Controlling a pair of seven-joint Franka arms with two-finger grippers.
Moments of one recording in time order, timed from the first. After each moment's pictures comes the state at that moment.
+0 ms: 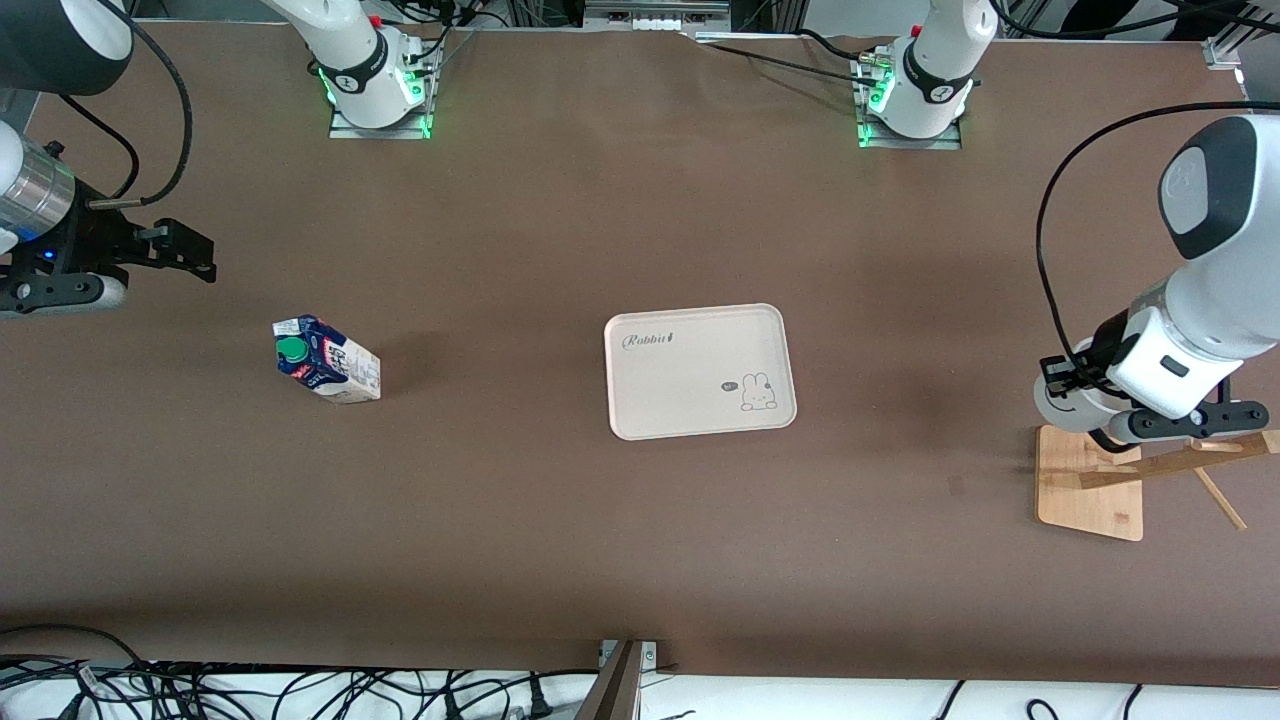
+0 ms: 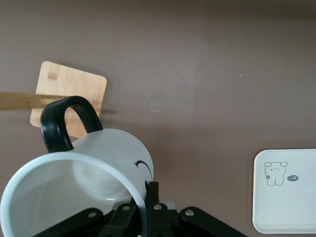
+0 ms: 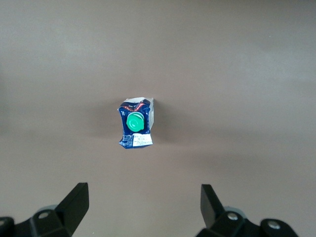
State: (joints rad) left arm 0.03 0.33 -0.07 -1.47 0.03 1.82 -0.12; right arm 0.16 0.08 -0.13 -1.60 -0.03 1.63 -0.08
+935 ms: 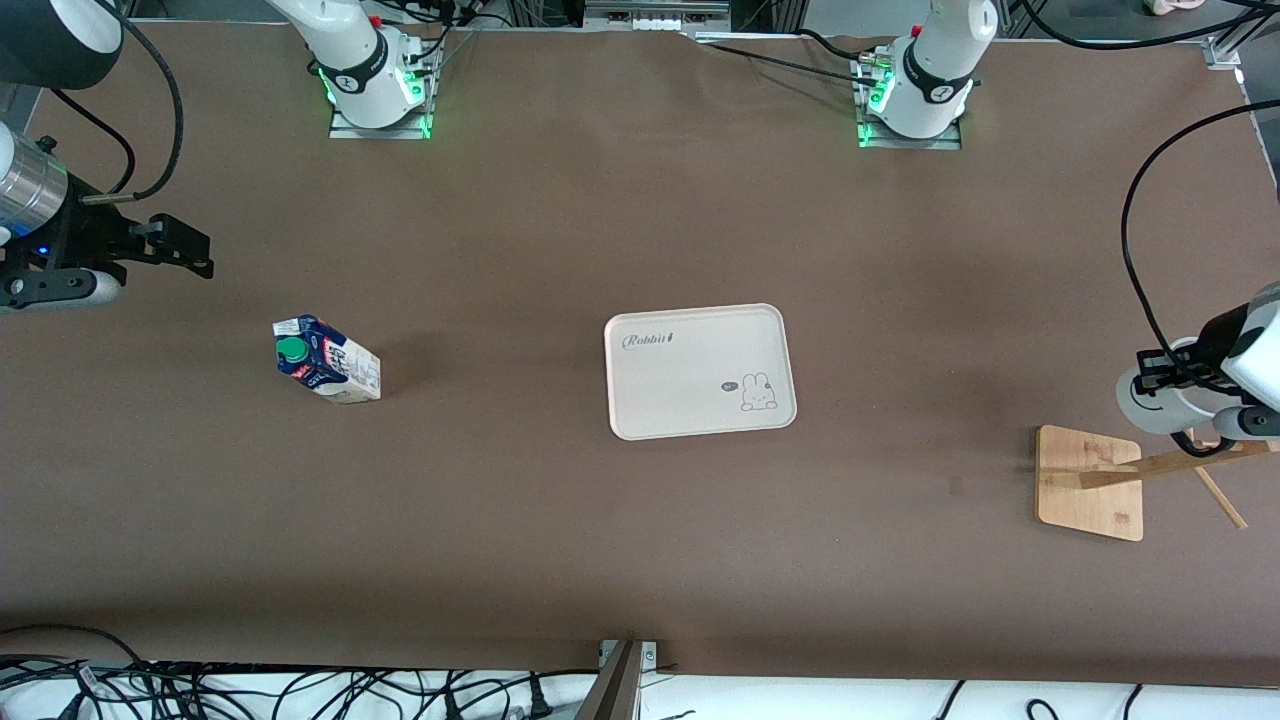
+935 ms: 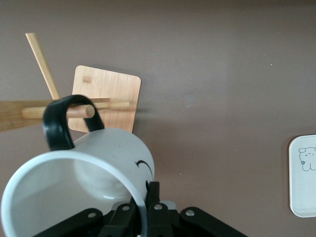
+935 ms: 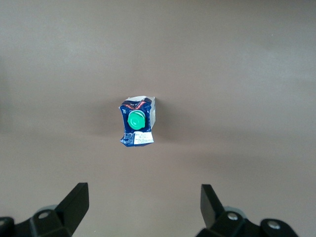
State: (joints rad) left arm 0.16 0.34 -0.07 -1.42 0.03 1.75 0.07; right arm 0.03 0.08 0.01 -1.61 -0.03 1.63 -0.08
